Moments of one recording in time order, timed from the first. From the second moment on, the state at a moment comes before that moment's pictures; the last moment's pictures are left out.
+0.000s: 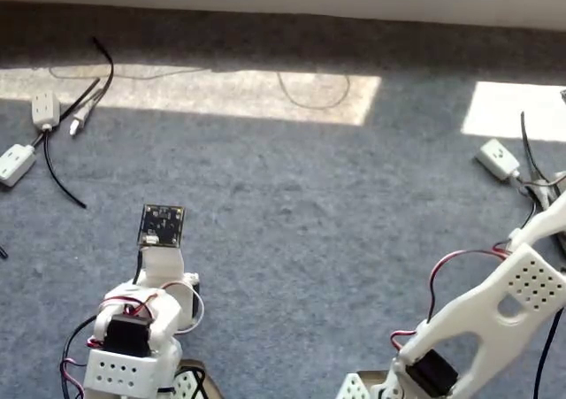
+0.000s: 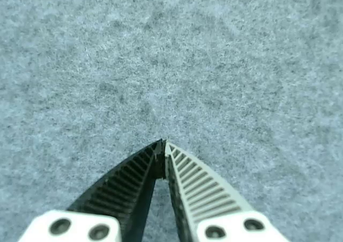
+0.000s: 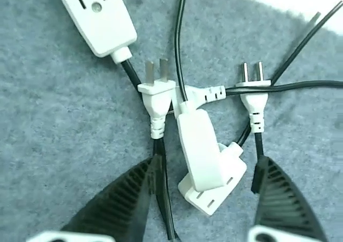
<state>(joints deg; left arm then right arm) 2.7 -103.6 96.3 75.9 7.0 43.1 54.7 -70.8 91.6 63.3</state>
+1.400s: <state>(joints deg) 2.7 -103.6 96.3 75.9 7.0 37.4 66.9 -94.4 98.7 58.8</state>
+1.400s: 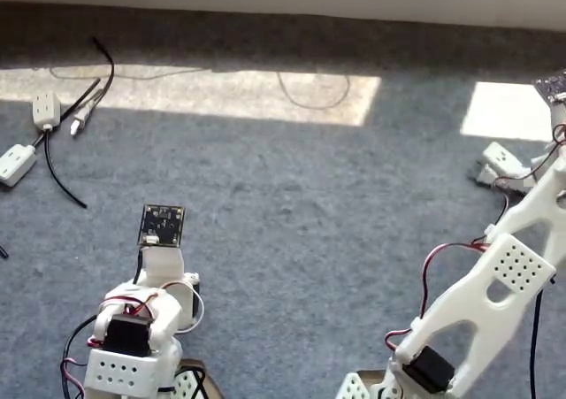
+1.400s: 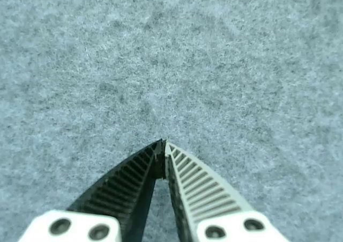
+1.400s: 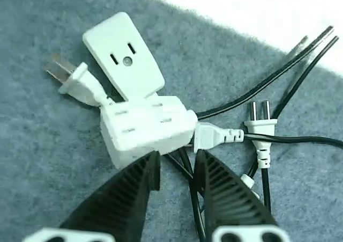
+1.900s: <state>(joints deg) 2.7 -103.6 96.3 75.9 7.0 35.4 66.8 -93.5 98.7 52.0</state>
